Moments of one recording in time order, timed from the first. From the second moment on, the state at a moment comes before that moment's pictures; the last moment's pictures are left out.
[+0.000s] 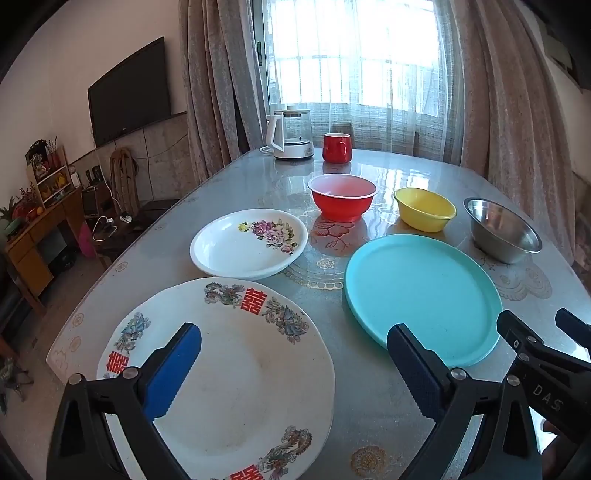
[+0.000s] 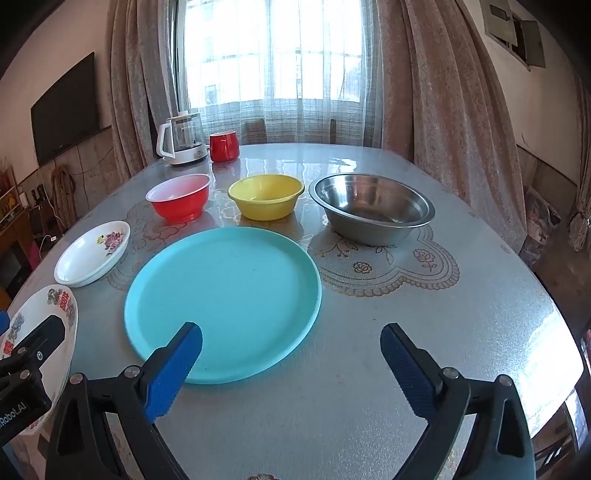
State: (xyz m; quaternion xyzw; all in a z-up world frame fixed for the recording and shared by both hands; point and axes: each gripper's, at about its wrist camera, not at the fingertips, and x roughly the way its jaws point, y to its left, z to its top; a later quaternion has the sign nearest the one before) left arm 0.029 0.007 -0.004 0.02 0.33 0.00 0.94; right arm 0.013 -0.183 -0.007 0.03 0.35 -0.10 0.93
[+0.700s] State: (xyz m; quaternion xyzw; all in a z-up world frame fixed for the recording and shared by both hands) left arm 0.035 0.000 -0.003 0.03 0.34 -0.02 0.94; right arm 0.023 -0.185 -0.011 0.03 0.36 -0.09 0.93
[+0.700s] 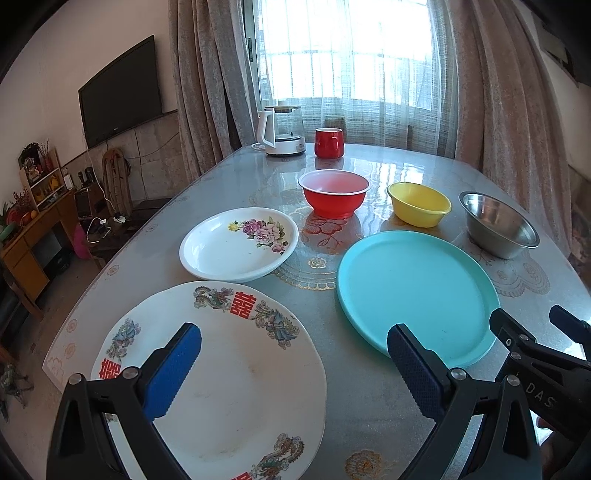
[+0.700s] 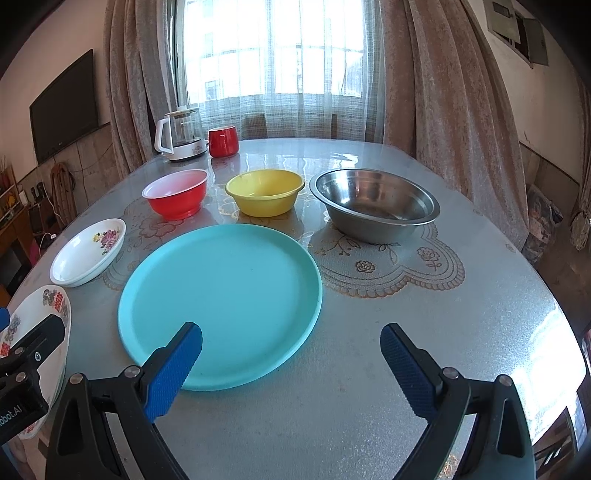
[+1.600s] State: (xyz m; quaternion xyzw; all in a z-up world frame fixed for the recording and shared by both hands) left arm 0.040 -0.017 0.000 0.05 0.34 -0.04 0.94; right arm 0.022 -0.201 -0.013 0.05 0.37 -0.09 0.92
